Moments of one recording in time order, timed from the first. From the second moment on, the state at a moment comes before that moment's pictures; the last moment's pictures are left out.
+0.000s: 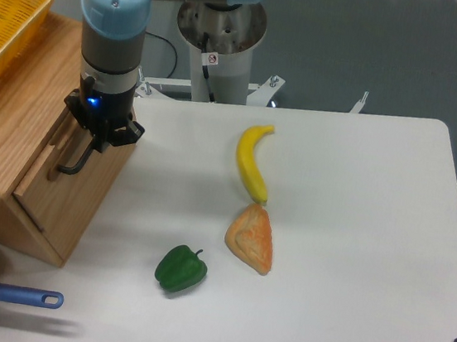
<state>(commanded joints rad) 2.14 -1.68 -1.61 -1.33 1.30 0.44</state>
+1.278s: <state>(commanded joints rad) 2.25 -1.70 -1.55 -1.28 1.38 0.48</state>
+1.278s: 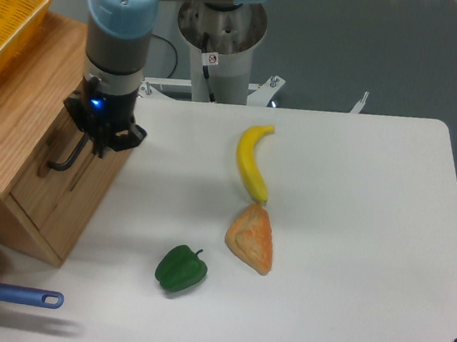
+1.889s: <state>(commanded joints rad) 2.47 -1.70 -1.56 -1.28 1.55 0.72</state>
